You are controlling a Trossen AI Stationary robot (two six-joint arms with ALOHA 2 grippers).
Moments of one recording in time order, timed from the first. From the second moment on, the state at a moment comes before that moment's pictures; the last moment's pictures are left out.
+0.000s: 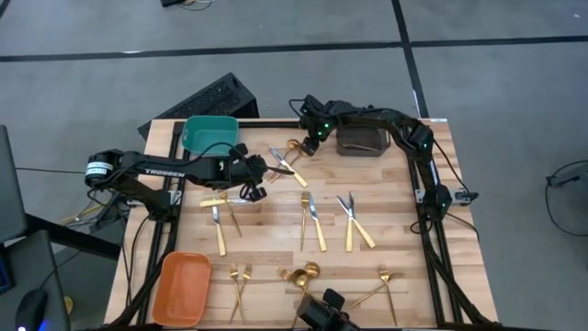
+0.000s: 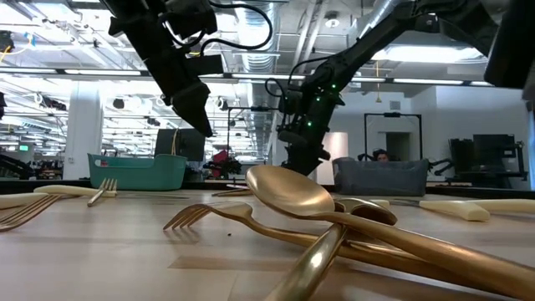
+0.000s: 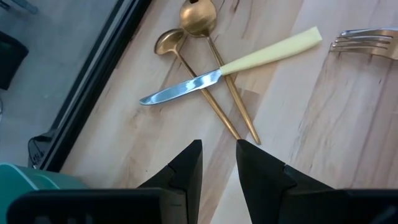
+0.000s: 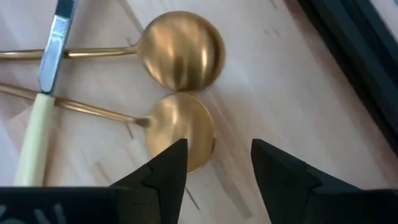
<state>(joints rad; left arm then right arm) 0.15 1.41 0.87 -0.41 -0.45 -0.07 -0.62 2.16 1.66 -0.67 -0.13 -0.03</state>
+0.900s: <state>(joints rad) 0.15 1.41 0.87 -0.41 -0.42 -0.07 -0.60 2.20 1.67 -0.76 -0.24 -0.03</state>
